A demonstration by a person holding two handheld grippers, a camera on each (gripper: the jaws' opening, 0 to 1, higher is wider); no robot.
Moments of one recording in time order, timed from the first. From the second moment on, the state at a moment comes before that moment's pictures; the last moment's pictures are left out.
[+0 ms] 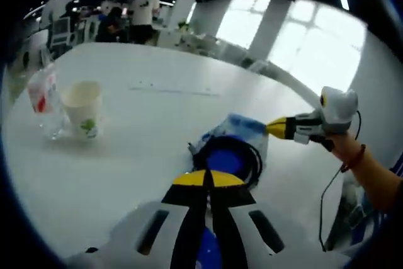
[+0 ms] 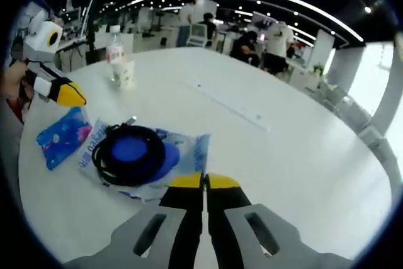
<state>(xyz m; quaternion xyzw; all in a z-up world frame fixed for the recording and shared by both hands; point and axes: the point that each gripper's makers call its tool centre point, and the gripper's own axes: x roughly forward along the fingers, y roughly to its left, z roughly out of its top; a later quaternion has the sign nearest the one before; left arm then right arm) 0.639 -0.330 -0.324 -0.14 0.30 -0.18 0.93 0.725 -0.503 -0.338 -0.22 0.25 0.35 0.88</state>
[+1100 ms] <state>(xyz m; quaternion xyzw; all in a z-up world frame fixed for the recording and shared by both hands) 0.612 -0.357 -0.364 -0.16 0.35 -0.17 0.91 0.732 -0.521 -0.365 -0.18 0.33 0.32 0.87</state>
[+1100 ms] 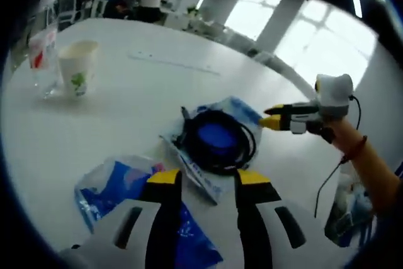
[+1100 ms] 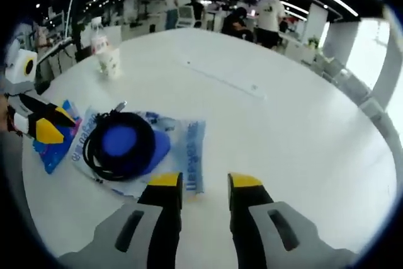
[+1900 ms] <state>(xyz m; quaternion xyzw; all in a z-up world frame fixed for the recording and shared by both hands) 0.619 -0.358 -0.391 -0.21 0.37 -0.13 0.89 0.730 -0.500 -0.386 -0.14 0.35 0.36 0.86</state>
